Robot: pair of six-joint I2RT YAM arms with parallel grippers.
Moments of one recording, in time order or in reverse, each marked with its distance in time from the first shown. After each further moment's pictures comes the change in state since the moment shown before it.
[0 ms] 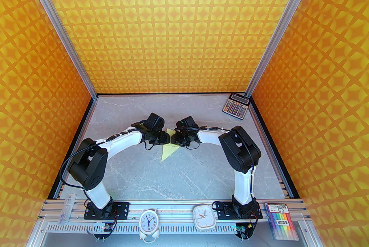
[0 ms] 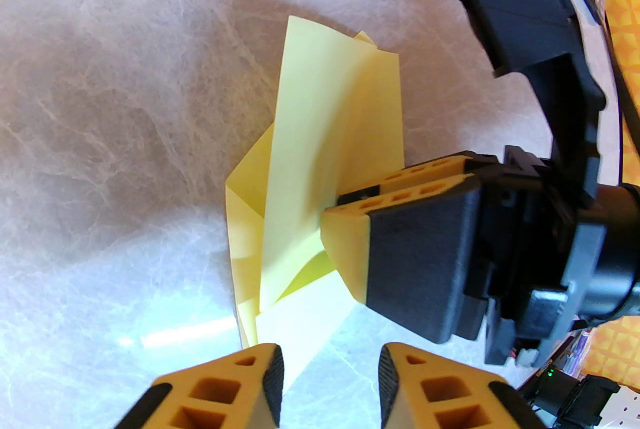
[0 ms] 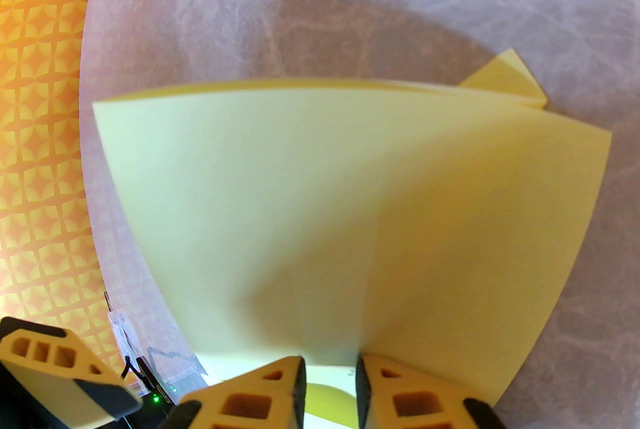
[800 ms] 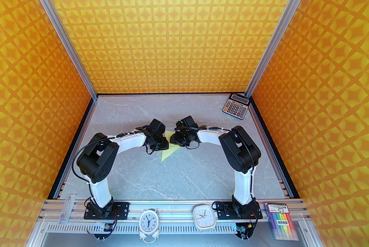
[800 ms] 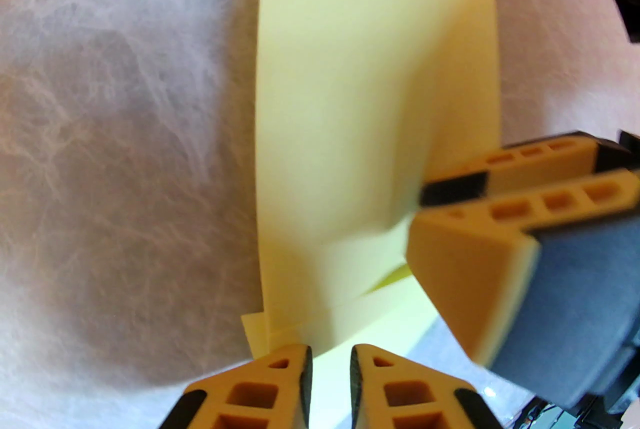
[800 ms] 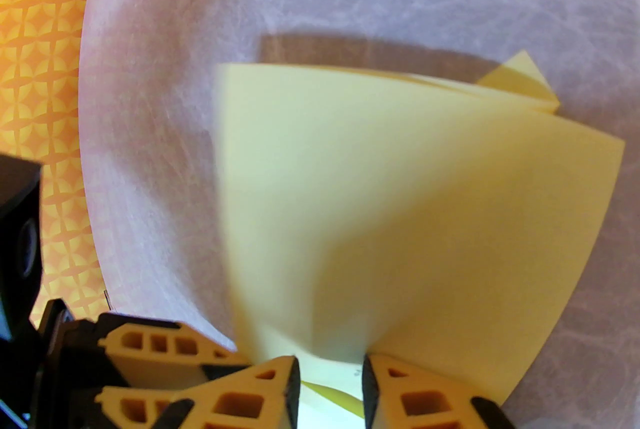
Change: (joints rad) left arm 0.004 0.139 -0.071 0.109 0.039 -0.004; right arm 0.004 -0.002 0.013 -0.026 -0.002 -0.005
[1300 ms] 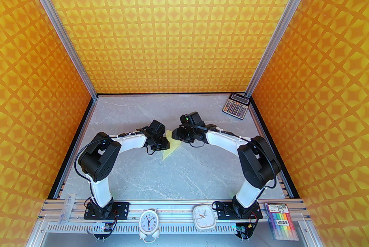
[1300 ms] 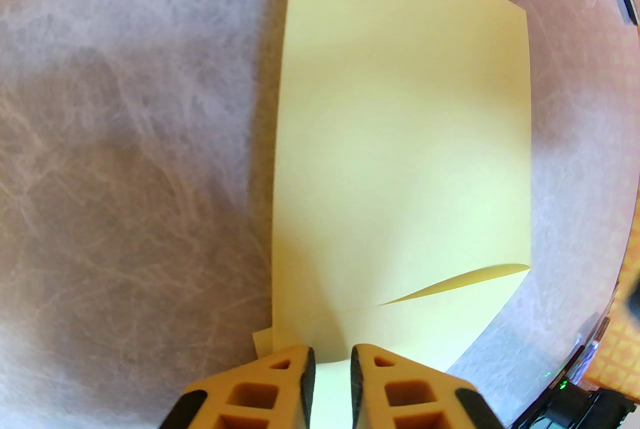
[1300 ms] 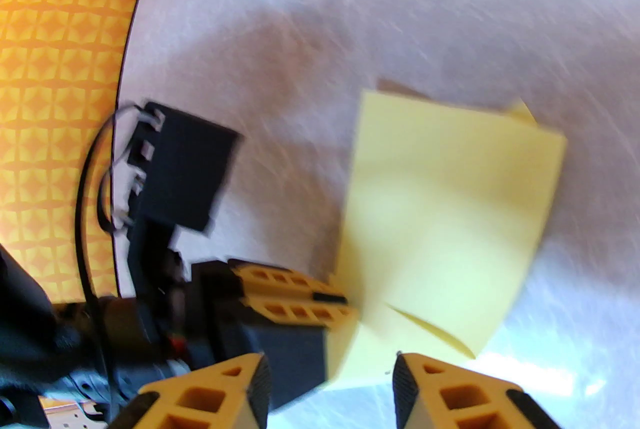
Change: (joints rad) left arm 0.000 0.005 -0.041 0.101 0.014 -0.054; right arm 0.000 -0.248 -0.115 -0.056 0.090 0.001
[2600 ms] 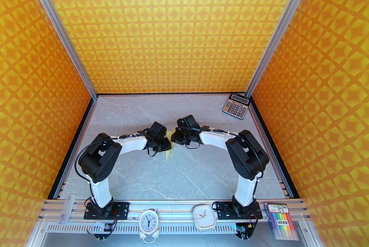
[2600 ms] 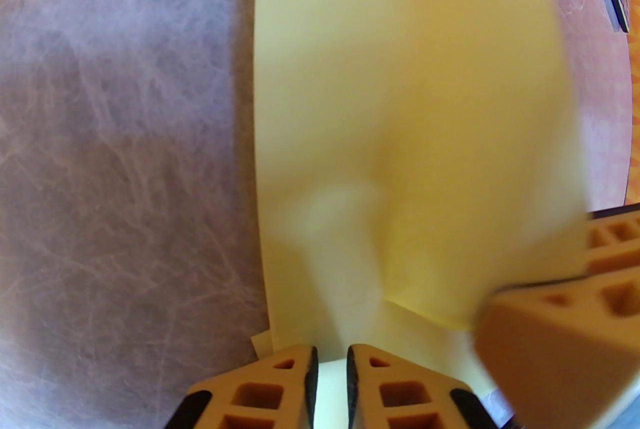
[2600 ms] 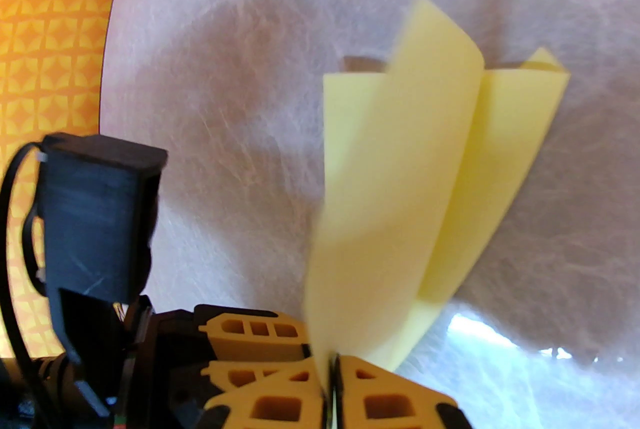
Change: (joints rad) left arm -0.027 -0.004 -0.023 0.057 0.000 -0.056; right arm 0.028 0.153 0.079 0.068 -0.027 0.054
